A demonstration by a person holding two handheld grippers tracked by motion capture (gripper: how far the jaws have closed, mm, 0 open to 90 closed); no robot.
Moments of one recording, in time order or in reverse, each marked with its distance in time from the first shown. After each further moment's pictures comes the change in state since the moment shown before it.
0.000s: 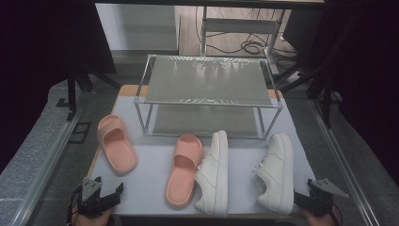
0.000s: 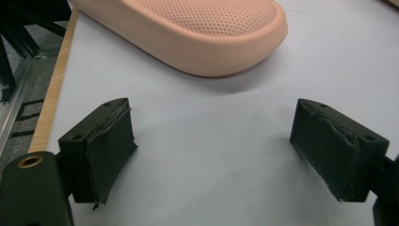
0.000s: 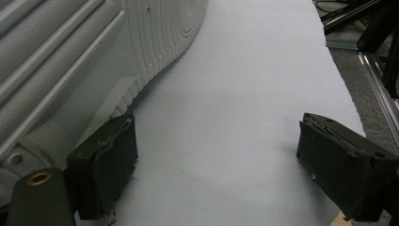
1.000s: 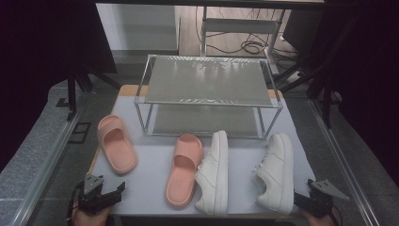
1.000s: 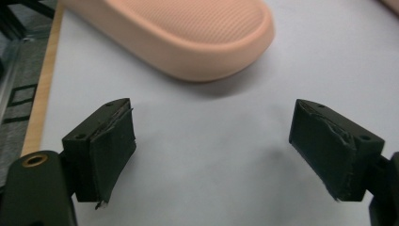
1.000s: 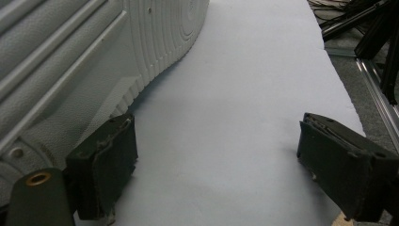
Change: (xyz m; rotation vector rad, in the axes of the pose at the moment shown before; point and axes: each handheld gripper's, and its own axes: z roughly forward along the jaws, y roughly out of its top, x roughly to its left) left arm -0.005 0.022 -0.004 0.080 -0.038 -0.007; right arm 0.001 -0.004 0.000 -0.035 -0.002 0.000
